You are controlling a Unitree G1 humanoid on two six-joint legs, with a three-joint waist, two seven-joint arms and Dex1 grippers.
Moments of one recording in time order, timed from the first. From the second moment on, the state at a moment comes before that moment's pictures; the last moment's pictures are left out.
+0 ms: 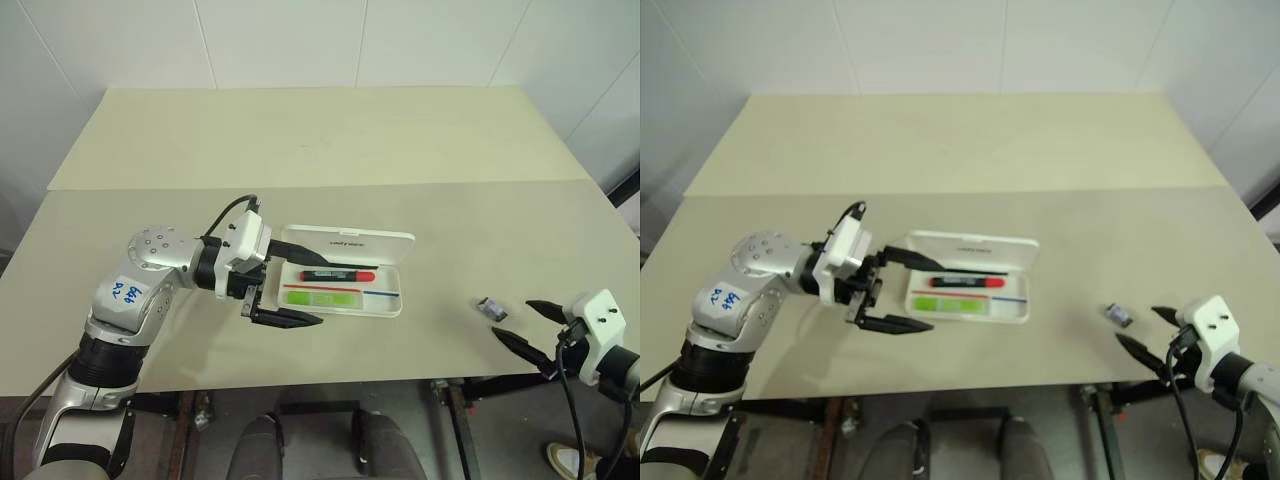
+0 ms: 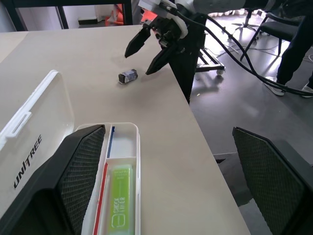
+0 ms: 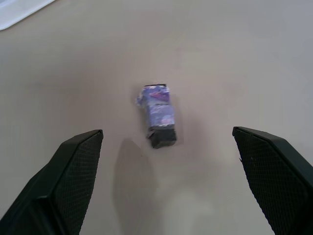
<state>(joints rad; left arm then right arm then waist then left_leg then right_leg) -0.56 0.64 -0.09 -0.22 -0.49 0.47 -1.27 0.20 -0.78 -0.43 -0.11 0.41 0.29 0.86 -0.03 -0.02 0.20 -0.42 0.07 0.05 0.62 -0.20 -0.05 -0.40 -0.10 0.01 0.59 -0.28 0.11</state>
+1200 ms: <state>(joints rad) -0.55 0.68 -0.08 -0.22 -0.49 0.43 -1.24 0.04 -0.75 -0.29 0.00 0.39 0.29 0.91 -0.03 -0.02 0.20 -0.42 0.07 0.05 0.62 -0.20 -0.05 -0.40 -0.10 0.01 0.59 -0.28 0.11</state>
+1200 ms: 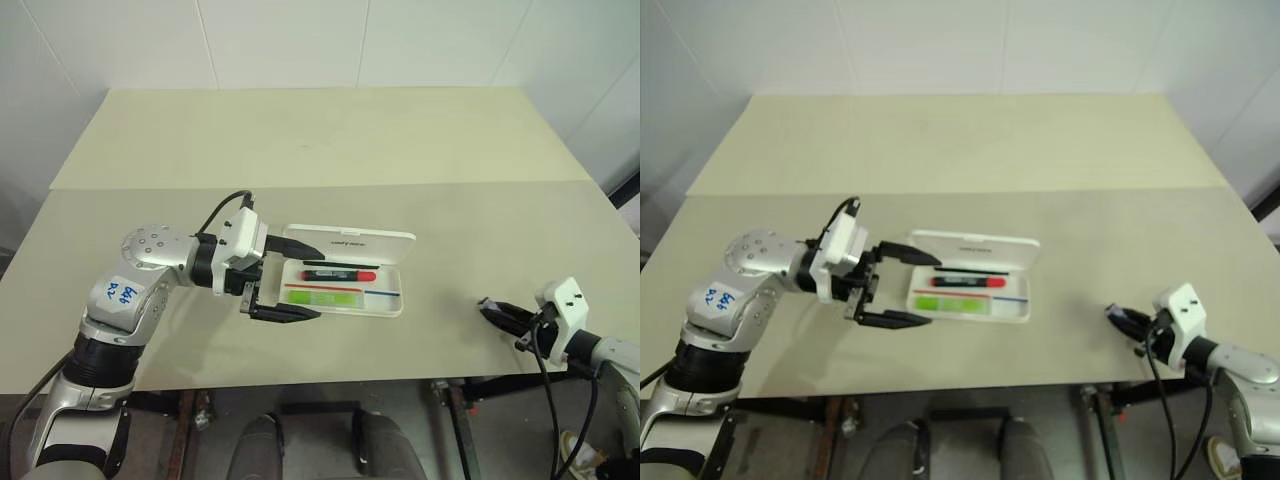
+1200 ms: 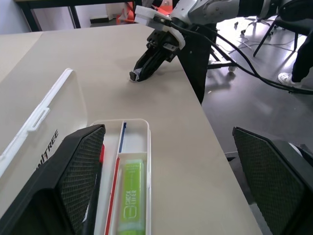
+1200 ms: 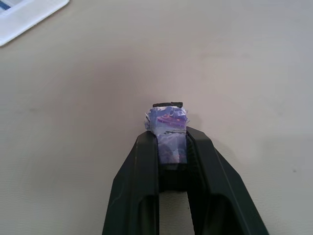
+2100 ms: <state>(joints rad) -0.45 0.76 -0.04 -0.23 -0.48 0.40 -1.24 -0.37 -0.70 0.15 -0.08 0.32 0.25 1.12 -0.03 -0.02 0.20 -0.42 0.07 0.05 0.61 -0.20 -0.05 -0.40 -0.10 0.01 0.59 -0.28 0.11</state>
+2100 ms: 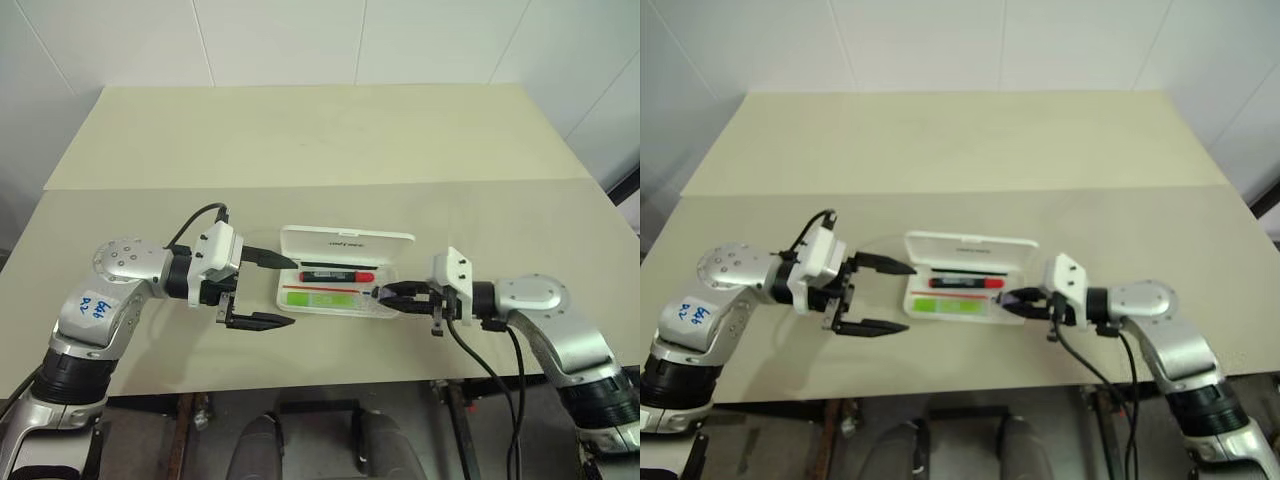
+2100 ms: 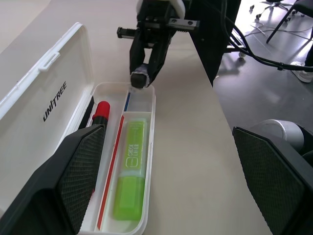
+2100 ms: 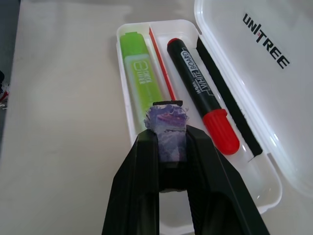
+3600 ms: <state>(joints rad) -0.40 0.78 0.08 -0.23 -0.51 0.39 -1.22 -0.02 -0.86 -0.30 -0.51 0.58 0.49 1.07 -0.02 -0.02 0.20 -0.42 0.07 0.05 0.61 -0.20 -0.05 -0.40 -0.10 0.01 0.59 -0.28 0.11</state>
